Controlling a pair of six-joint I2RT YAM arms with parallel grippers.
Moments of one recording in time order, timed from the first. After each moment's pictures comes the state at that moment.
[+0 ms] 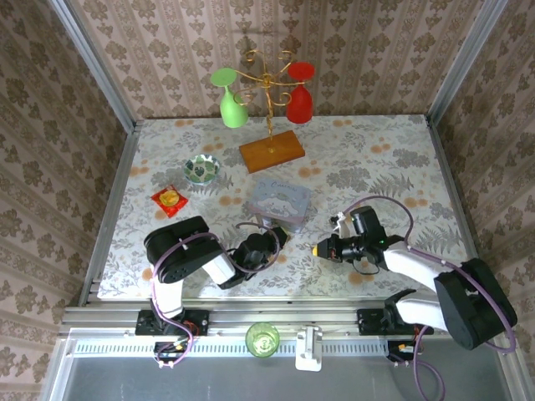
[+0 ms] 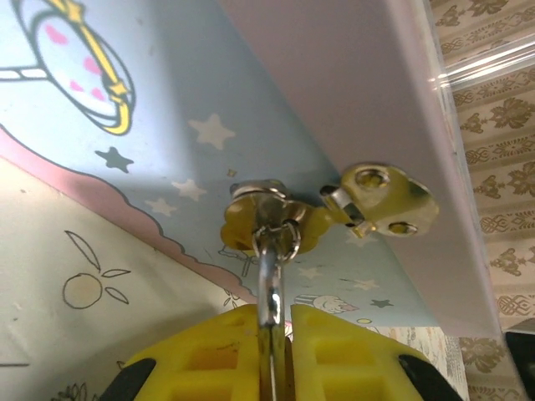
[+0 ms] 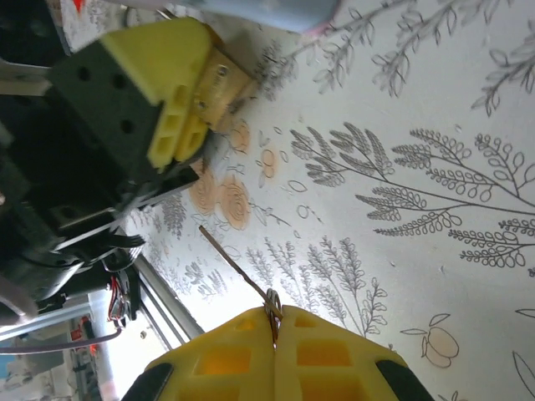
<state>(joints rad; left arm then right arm) -1.06 1.88 0.42 1.09 -0.29 -1.25 0.36 1.24 0.35 -0.02 -0.72 0.65</state>
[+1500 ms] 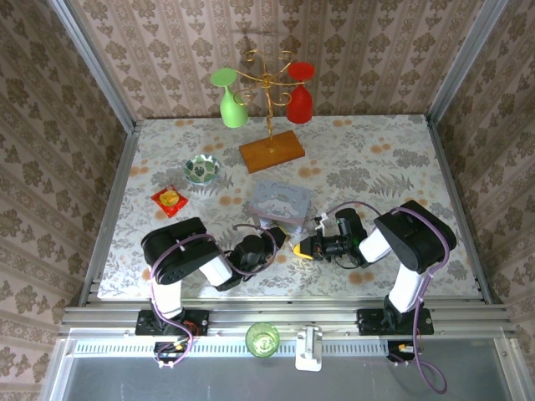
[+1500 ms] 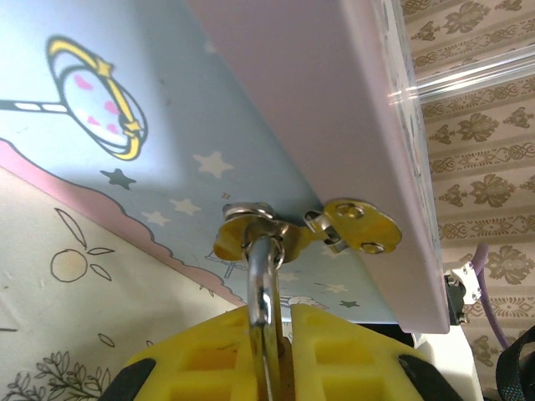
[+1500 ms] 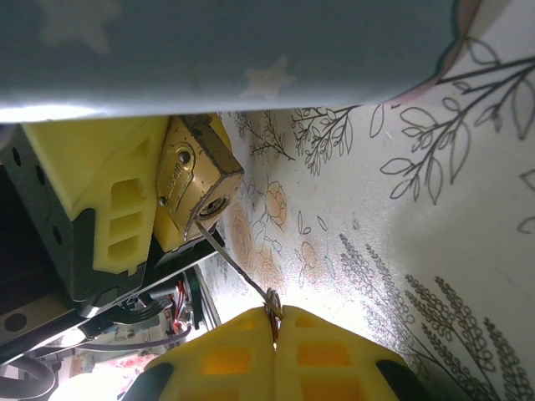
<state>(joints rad) -1.06 1.87 0.39 1.15 -0.27 -1.32 0.42 1.79 0.35 0.76 -0.91 0.92</state>
